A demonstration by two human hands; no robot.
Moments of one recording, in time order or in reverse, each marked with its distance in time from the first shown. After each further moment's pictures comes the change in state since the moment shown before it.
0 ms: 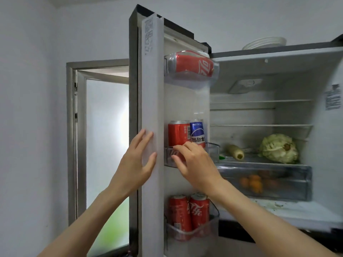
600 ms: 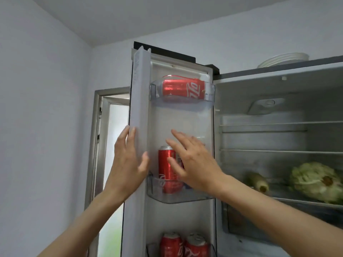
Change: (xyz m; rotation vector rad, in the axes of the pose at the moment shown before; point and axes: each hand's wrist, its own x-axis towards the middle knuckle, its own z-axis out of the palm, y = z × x) left_hand 0.061 0.001 0.019 0.281 0.288 -0.027; right_hand 0.065 0.056 -0.008 -0.029 0.064 -0.252
